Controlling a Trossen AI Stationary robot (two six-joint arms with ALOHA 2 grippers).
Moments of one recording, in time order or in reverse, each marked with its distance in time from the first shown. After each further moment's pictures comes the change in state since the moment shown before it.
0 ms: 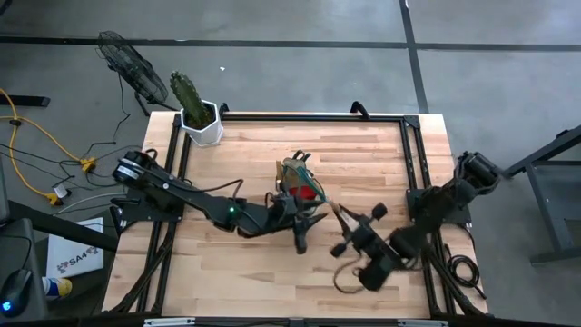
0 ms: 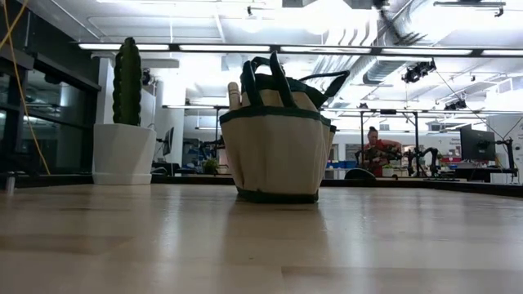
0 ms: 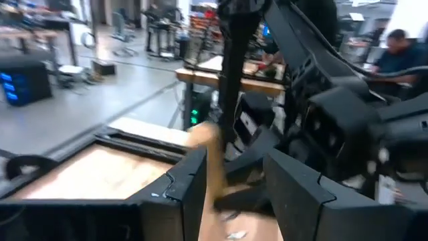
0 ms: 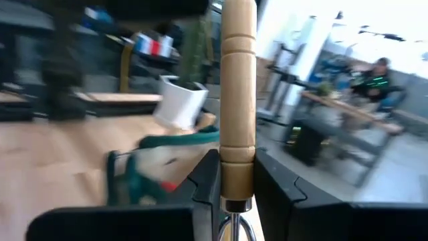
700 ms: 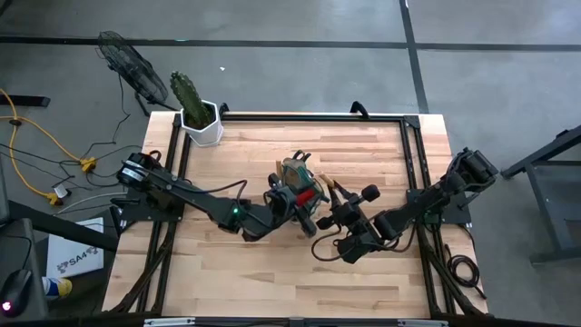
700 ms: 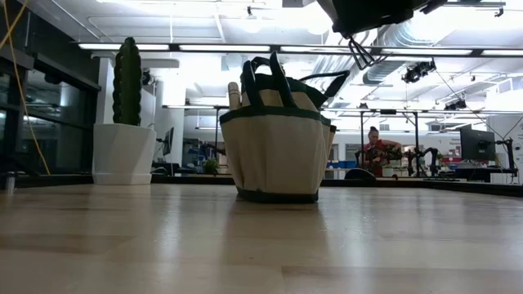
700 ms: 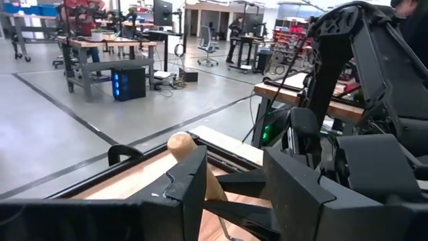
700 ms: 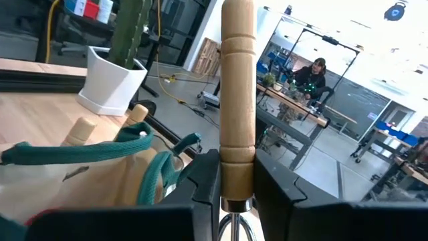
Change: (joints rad) left arm 0.000 0.043 0.085 -0.030 -0.356 -0.016; right arm -0.209 0.009 0.000 0.095 -0.001 -0.233
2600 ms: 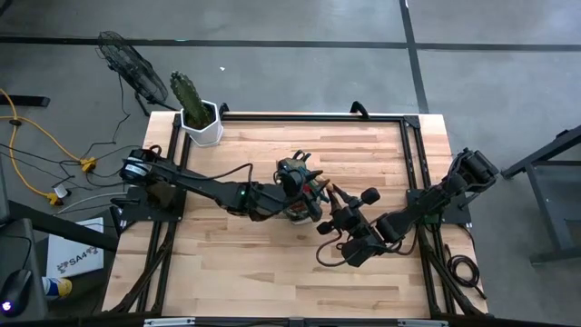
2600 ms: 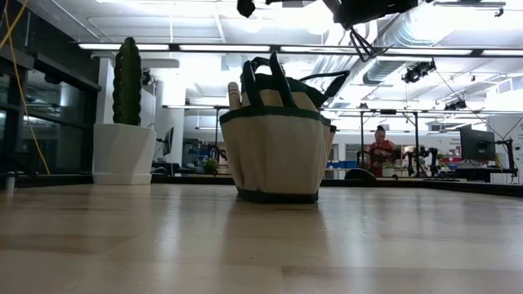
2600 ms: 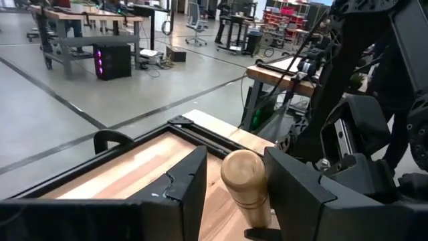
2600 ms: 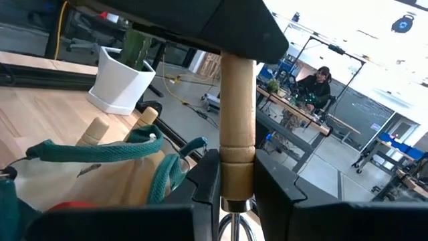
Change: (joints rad) left arm 0.134 0.001 0.000 -0.097 0.205 -0.110; right arm 0.030 -0.004 0.000 0.105 -0.001 -0.151
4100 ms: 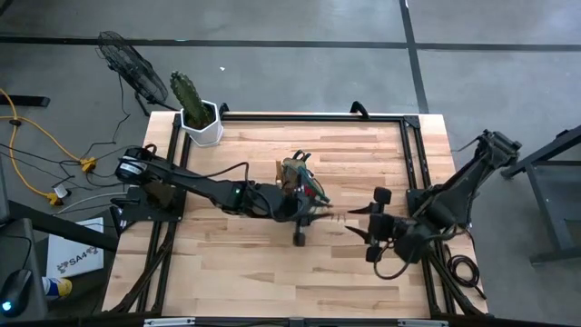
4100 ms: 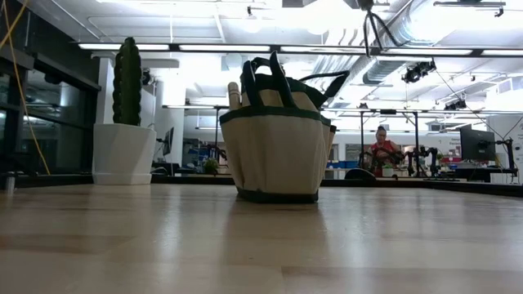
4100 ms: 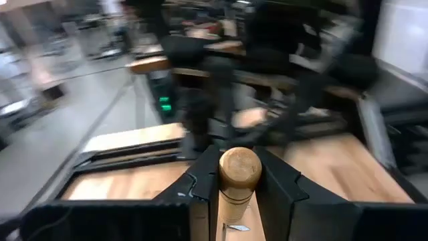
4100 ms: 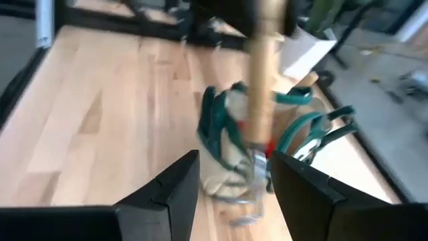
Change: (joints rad) left arm -0.003 -0.043 -0.001 -0.082 0.503 0.412; right arm 0.184 -0.387 0.000 -0.509 -0.680 0.216
